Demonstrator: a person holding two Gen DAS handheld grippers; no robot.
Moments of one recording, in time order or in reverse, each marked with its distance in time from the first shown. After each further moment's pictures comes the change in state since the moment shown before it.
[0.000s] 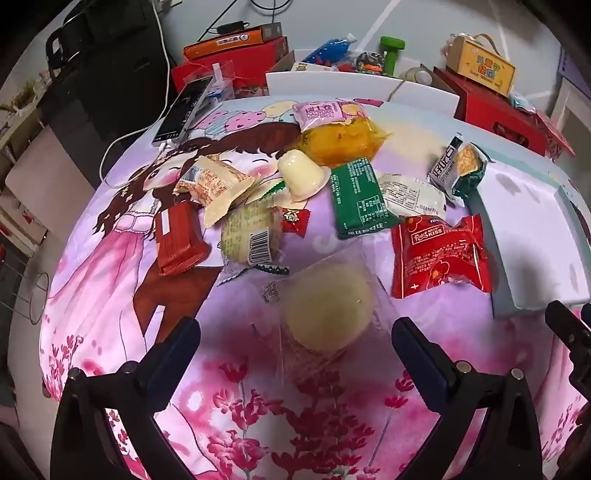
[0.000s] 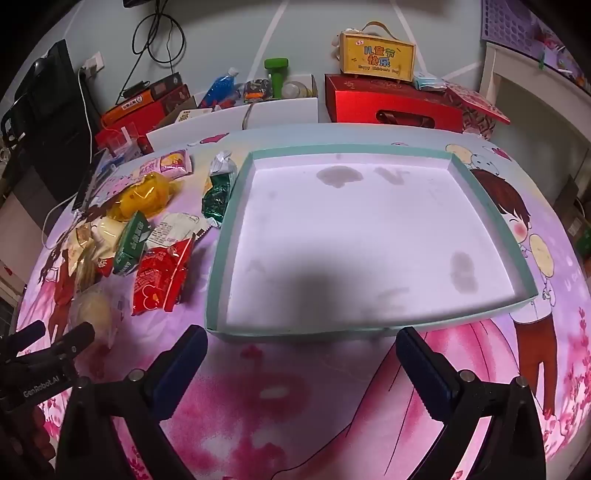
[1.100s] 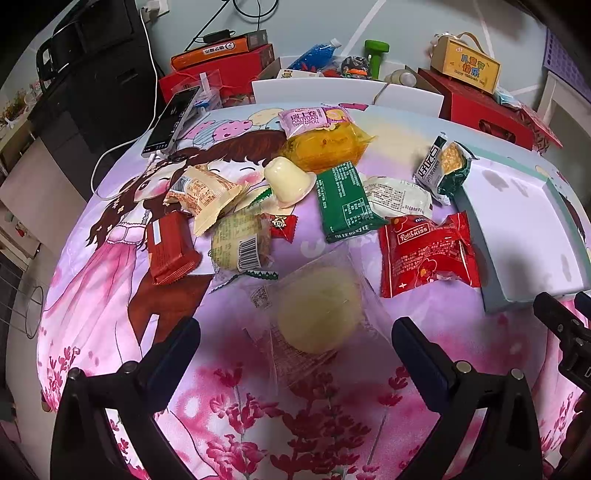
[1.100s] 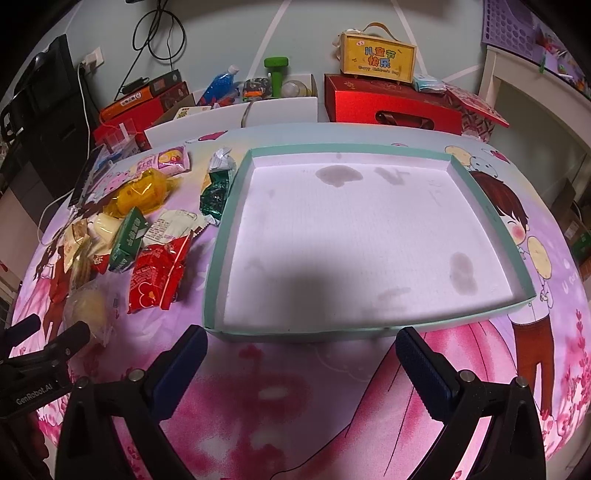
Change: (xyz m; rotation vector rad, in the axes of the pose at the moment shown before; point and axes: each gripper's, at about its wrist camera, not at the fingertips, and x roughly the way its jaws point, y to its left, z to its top) left arm -0.006 0.000 -0.002 0.069 -0.037 -0.015; right arm 0.002 0.004 -0.001 -0.013 -0.001 -0.025
